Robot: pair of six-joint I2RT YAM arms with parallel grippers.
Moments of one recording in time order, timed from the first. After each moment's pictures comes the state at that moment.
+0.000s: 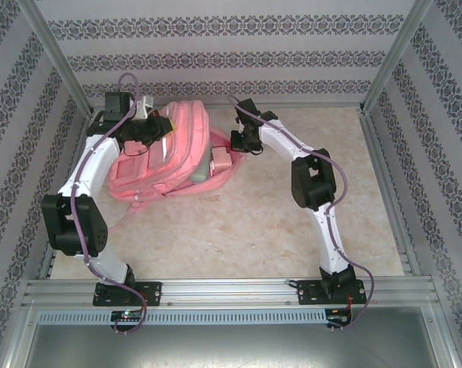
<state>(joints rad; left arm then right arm) 0.00 1.67 1.51 -0.59 0.71 -0.56 0.43 2.35 2.04 -0.82 -0.17 0.45</state>
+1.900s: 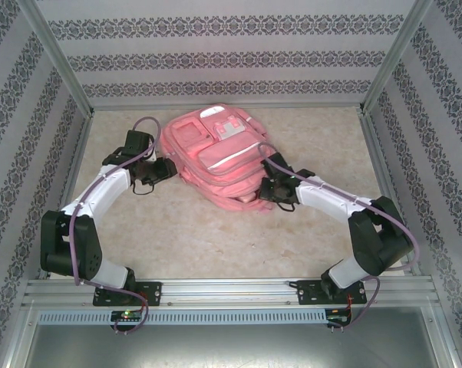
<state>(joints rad) -0.11 1.47 1.06 -0.60 0.28 -0.52 0.50 1.54 0.94 -0.51 0.06 0.70</state>
